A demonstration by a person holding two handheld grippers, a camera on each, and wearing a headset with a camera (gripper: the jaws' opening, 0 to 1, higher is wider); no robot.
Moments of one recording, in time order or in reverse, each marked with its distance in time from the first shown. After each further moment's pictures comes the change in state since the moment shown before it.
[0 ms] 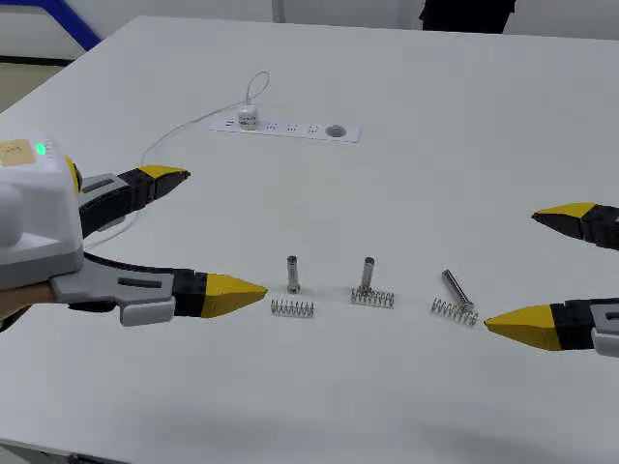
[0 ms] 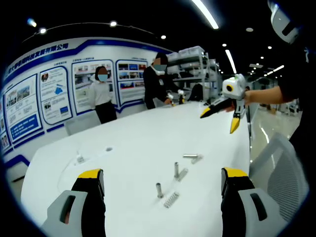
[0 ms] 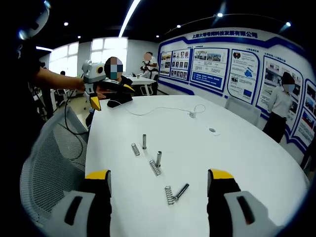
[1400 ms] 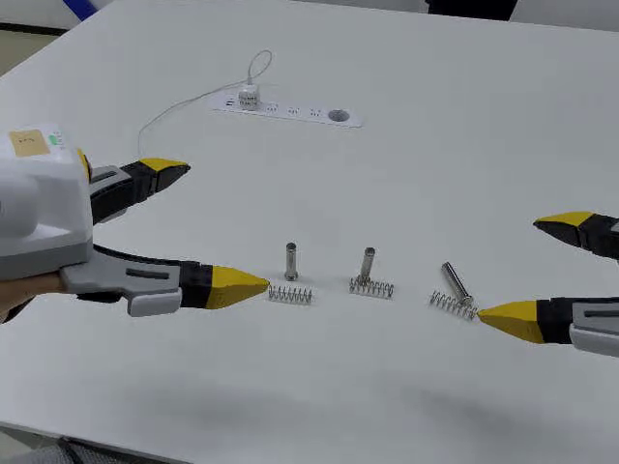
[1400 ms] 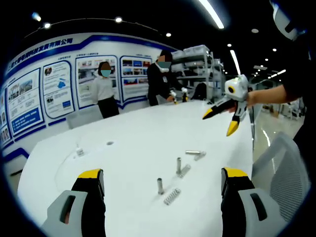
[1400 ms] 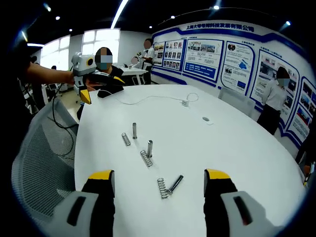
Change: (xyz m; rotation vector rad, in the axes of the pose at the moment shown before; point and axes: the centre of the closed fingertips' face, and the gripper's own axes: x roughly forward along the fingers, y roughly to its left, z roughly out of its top) left arm 0.008 0.005 -0.018 -0.040 0.018 0.023; right arm 0.017 -0.014 -0.022 0.016 0.092 -0.069
